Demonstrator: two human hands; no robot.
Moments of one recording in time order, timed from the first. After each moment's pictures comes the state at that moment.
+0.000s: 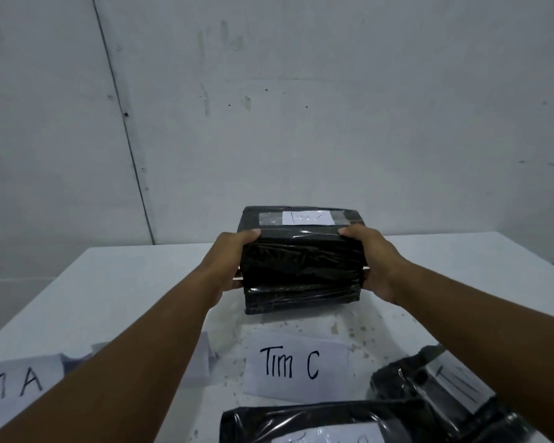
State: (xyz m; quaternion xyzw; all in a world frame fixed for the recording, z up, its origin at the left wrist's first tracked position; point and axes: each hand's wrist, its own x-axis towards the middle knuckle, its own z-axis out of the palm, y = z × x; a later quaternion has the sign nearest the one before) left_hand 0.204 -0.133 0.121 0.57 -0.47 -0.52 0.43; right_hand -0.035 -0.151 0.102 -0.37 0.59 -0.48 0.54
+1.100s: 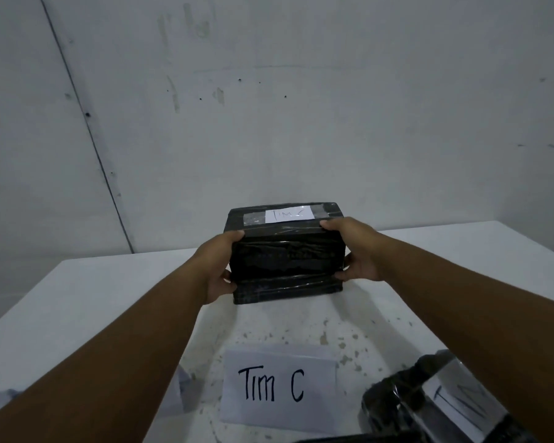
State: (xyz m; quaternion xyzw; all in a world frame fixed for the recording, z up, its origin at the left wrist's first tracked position) left_hand 0.182 -0.193 0.104 0.59 -0.37 -0.58 0.42; right_hand -0.052 -0.204 0.105 -0.38 0.62 -0.40 0.56
